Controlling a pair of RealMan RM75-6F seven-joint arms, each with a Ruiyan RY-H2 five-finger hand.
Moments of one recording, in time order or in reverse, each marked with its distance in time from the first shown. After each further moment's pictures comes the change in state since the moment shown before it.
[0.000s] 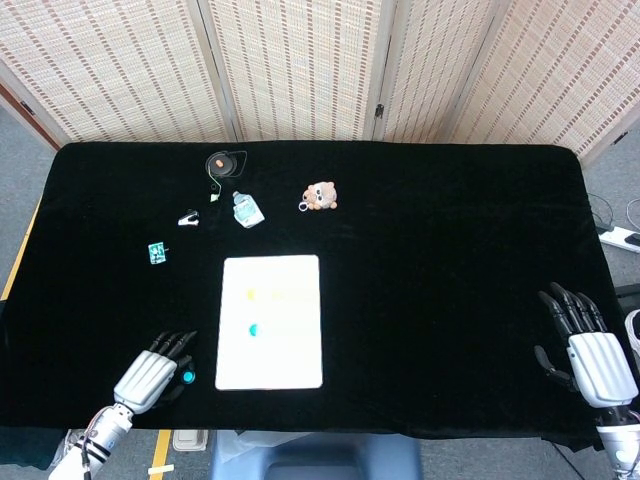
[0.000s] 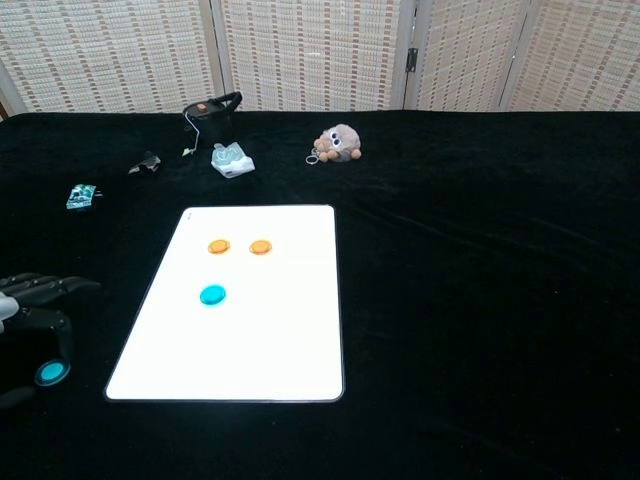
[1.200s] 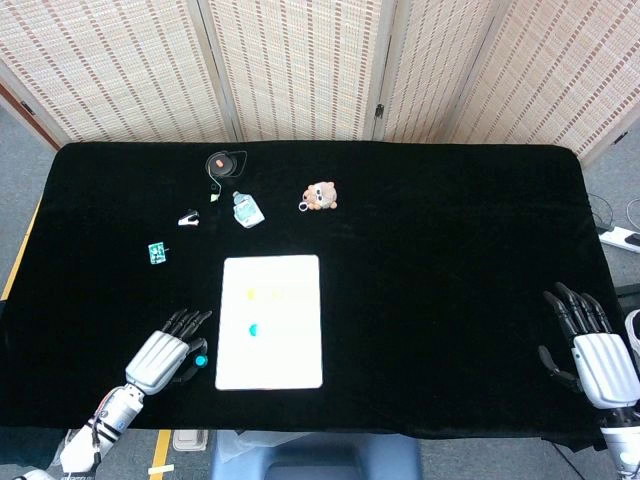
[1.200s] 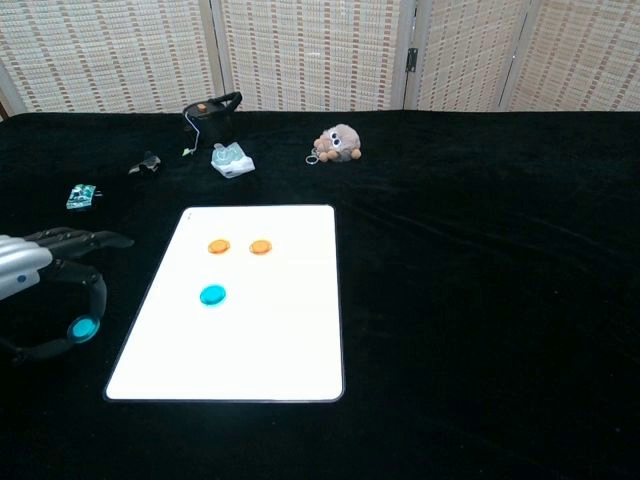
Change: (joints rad) left arm -0.070 0.017 -0.091 -0.048 0.031 -0.030 -0.004; right arm -0.007 0.001 -0.001 0.011 0.005 0.011 0.016
